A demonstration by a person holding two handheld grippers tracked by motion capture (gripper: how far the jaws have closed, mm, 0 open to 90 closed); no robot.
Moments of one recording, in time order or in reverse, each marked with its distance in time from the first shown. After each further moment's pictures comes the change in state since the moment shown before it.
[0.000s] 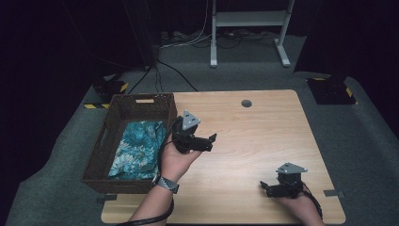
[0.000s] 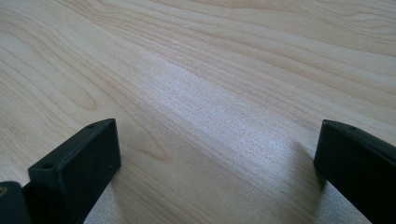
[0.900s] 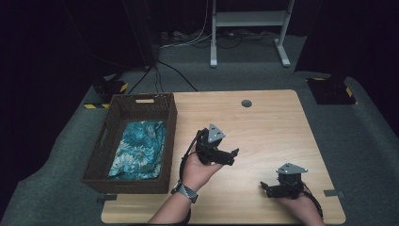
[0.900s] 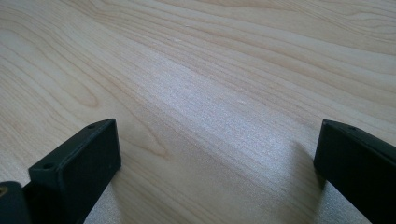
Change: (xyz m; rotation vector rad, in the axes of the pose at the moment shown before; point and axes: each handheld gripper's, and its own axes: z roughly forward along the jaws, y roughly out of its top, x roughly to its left) left arm -0.055 -0.021 0.047 0.041 -0.143 0.028; right arm 0.000 -0.001 -0.001 -0.001 0.004 -0.004
